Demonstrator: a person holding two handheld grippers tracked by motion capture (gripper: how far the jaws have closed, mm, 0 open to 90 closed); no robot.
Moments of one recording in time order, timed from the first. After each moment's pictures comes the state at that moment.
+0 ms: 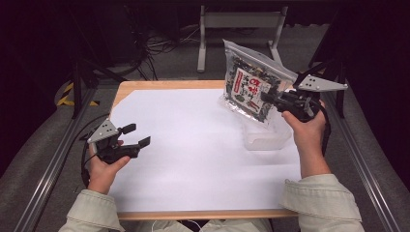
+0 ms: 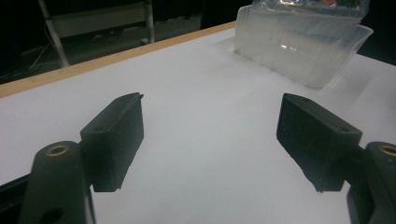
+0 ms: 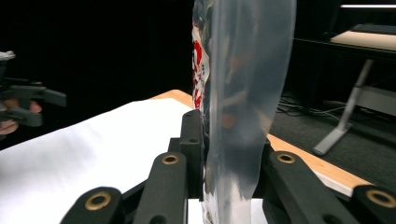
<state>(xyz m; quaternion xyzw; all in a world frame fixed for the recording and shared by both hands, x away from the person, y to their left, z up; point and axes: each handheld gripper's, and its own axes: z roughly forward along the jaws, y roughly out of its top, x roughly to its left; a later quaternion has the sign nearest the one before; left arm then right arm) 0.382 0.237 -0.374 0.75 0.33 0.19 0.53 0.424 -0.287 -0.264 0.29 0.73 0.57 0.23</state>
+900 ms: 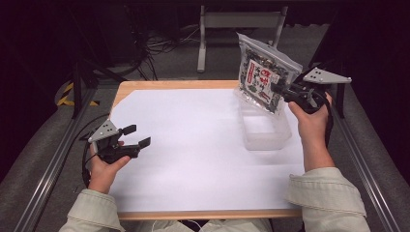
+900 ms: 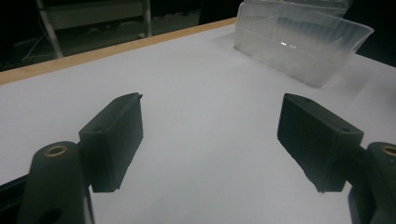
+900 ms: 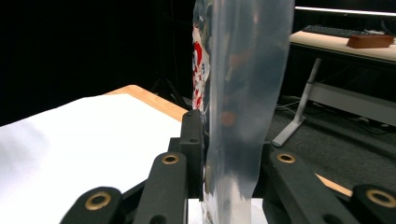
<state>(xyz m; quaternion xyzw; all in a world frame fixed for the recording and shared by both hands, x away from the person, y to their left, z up) 0.385 0.239 -0.379 0.75 0.34 0.17 0.54 0.451 -0.310 -0.267 0.32 0.72 0.54 0.29</state>
